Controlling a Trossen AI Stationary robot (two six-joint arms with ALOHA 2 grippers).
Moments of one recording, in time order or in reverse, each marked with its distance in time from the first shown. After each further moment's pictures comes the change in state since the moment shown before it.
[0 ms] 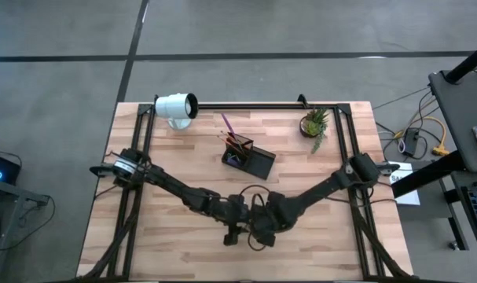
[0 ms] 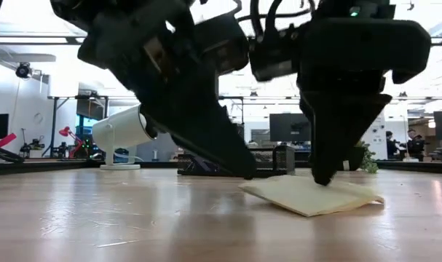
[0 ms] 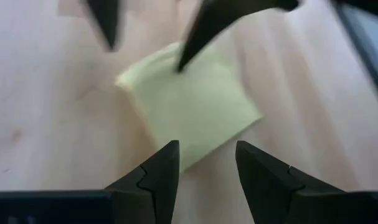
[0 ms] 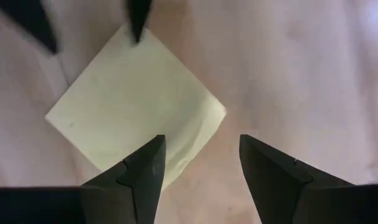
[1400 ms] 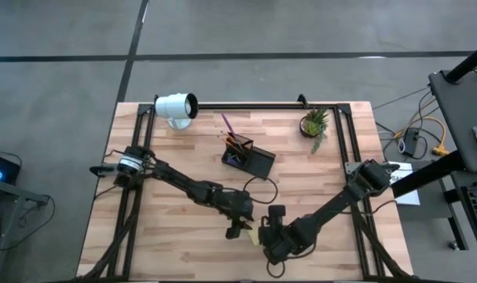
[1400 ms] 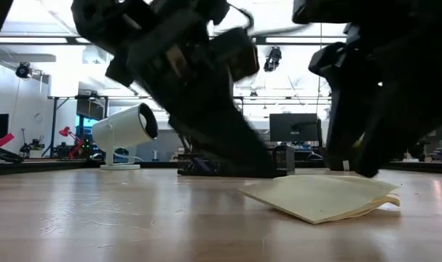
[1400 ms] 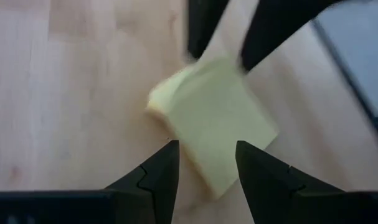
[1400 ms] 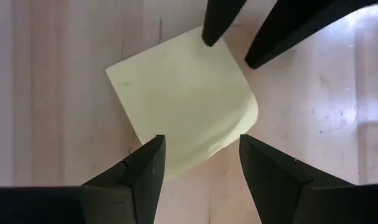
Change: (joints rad) left arm 0.085 0.026 -0.010 0.101 0.176 0.063; right arm 0.195 -0.030 -0.045 0.094 0.224 -0.191
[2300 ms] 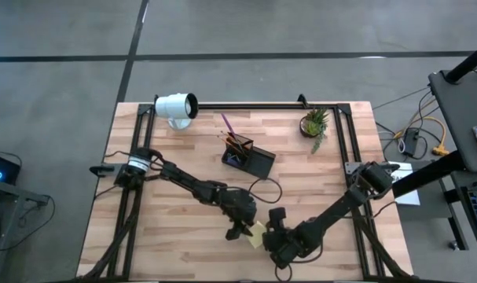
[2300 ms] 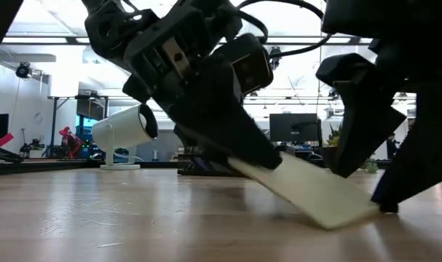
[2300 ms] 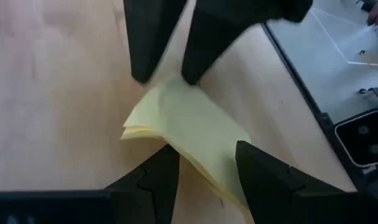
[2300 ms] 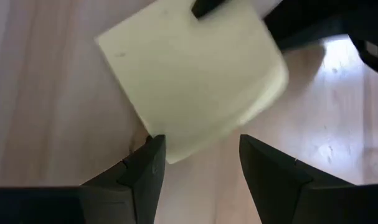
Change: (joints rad) left arm 0.020 0.081 0.045 0.065 0.220 -0.016; right arm 0.049 0.002 -0.123 0.169 0.096 -0.130
